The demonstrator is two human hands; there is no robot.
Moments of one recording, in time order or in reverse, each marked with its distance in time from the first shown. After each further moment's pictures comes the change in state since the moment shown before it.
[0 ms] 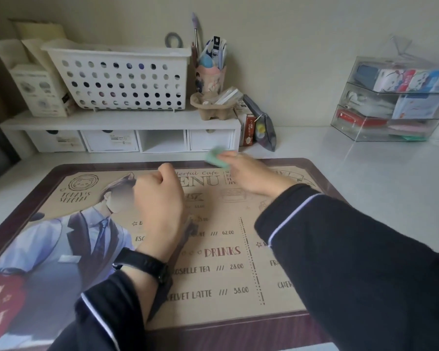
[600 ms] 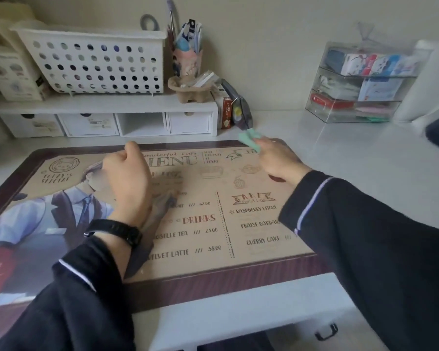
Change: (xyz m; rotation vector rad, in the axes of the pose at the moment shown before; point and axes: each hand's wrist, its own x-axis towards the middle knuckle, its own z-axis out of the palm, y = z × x) left_hand -0.007 0.013 -0.016 -0.125 0.006 -0.059; right_hand -0.088 0.029 -0.048 -0.101 0.060 0.412
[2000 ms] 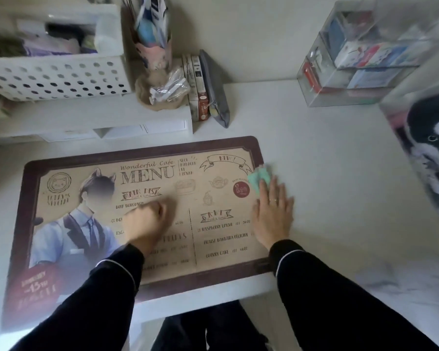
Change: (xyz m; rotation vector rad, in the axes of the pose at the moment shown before) left_hand -0.016 0.015 0.013 1.045 -0.763 0.167; right_hand -0.097 0.025 -0.036 -0.168 -0.269 0.388
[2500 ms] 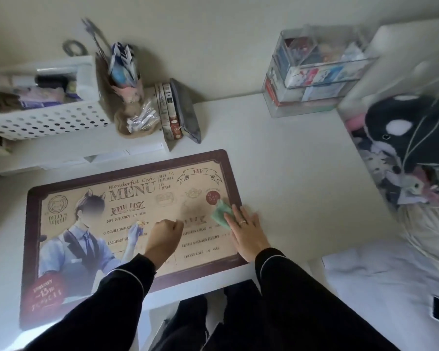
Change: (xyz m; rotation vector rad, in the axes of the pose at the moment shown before) left_hand -0.026 0.100 -0.035 -0.256 -0.420 -0.182; right_hand -0.043 0.042 -0.034 0.056 -0.245 -0.389
